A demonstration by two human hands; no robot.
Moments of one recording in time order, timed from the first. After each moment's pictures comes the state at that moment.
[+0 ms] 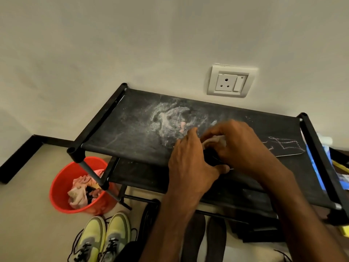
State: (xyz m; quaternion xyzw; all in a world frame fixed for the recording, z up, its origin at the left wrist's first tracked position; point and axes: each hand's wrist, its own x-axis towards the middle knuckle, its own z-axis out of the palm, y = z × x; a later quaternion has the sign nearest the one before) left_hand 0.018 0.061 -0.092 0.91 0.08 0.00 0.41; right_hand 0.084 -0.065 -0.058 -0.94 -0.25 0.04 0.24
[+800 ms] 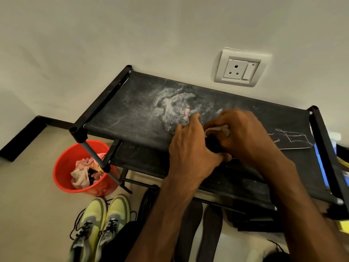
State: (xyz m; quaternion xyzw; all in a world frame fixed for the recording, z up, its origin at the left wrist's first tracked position) left_hand 0.018 0.062 -0.089 0.91 0.09 0.00 0.41; right_hand 0.090 -0.071 -0.070 -0.93 -0.30 -0.02 0.21
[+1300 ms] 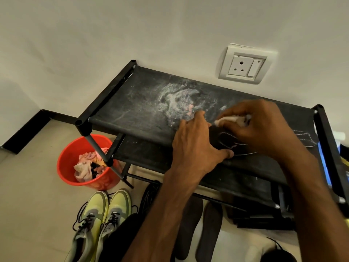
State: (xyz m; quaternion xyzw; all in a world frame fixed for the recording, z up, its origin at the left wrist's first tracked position) left_hand 0.018 0.063 -0.088 0.92 0.08 0.00 0.40; right_hand 0.089 -0.089 -0.049 -0.93 -0.26 -0.01 0.28
